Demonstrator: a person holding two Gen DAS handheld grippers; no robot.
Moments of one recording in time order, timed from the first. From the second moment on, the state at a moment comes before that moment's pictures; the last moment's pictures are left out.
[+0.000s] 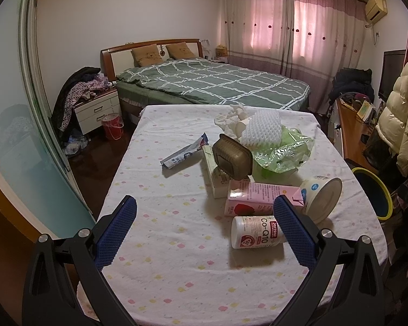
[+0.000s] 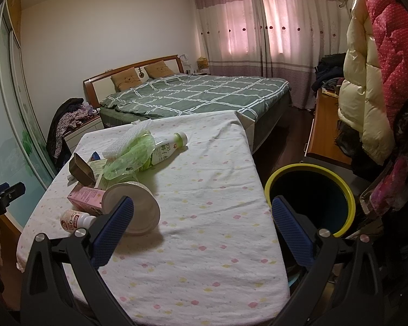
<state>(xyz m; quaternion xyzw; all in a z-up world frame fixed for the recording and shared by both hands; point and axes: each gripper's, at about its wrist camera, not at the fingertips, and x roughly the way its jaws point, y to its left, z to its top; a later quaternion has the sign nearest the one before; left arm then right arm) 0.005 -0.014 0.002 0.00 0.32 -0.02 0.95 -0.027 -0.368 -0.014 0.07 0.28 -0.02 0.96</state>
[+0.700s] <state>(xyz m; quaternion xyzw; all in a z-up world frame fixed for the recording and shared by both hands) 0.028 -0.010 -0.018 -0.01 0.35 -0.02 0.94 0.060 -0.313 -0.077 0.04 0.35 0.02 0.94</state>
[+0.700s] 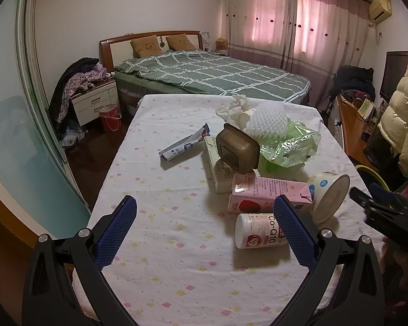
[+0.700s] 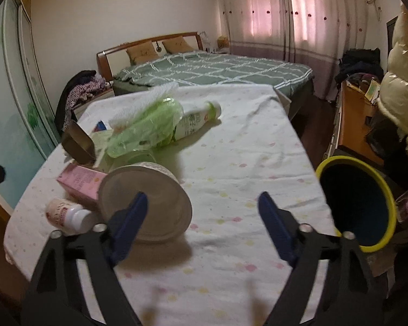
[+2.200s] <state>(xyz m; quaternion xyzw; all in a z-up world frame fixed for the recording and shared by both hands) 0.055 -0.070 -0.061 0.01 0.40 -0.10 0.91 0.066 -0.537 -0.115 0.22 0.33 -0.29 0.87</state>
